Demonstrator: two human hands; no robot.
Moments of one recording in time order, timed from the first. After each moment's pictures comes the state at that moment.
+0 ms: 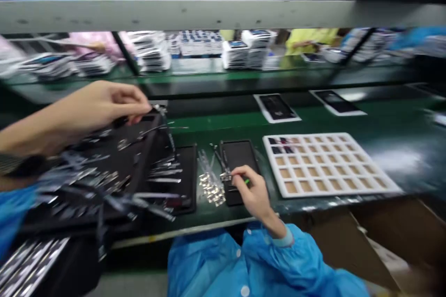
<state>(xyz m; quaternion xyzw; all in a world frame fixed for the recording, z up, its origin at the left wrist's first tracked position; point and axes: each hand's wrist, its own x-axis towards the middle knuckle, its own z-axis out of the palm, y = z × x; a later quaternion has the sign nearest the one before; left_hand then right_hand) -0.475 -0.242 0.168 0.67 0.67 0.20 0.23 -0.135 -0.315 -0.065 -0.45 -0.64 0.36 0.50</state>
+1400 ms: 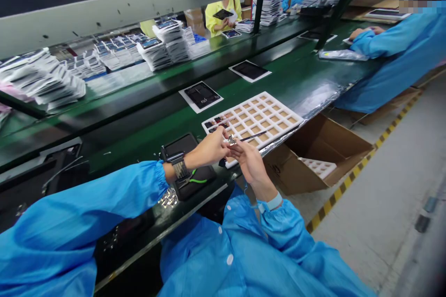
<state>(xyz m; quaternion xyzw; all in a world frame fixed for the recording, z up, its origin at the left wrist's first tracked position) -0.104 -0.259 0.008 0.81 0.35 0.06 0.47 0.026 -0.354 -0.075 -0.40 -0.19 0.54 0.72</state>
